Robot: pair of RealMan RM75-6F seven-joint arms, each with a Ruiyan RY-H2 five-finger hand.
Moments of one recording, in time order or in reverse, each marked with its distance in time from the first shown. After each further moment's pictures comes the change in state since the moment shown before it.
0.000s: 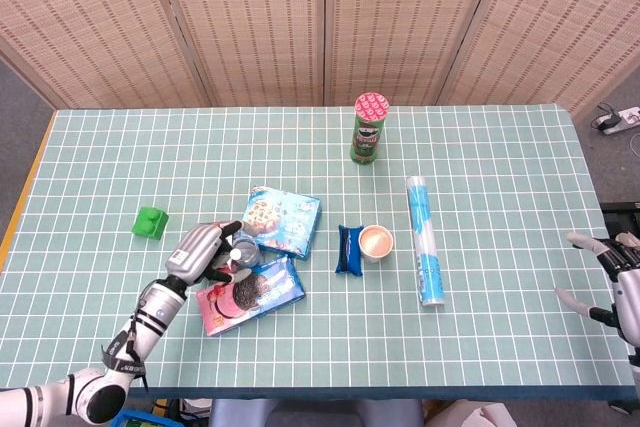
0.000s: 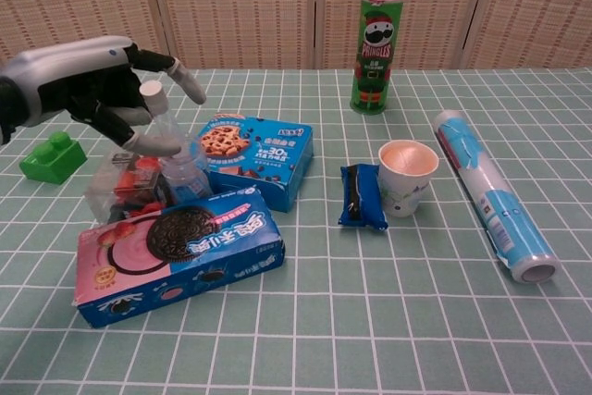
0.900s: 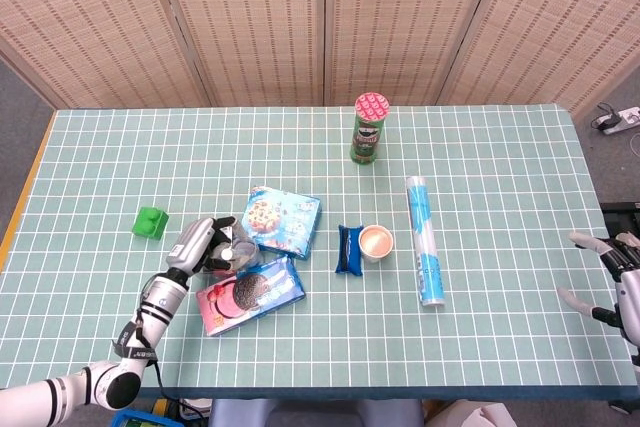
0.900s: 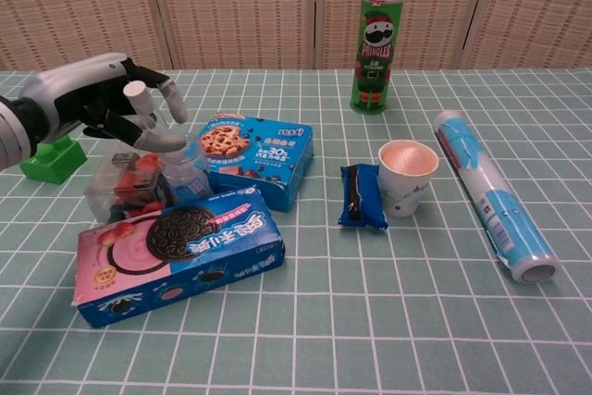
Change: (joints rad) left arm 0.000 -0.109 -0.017 0.167 -0.037 0.009 -0.179; right arm -0.002 0.003 0.001 0.004 0.003 0.000 0.011
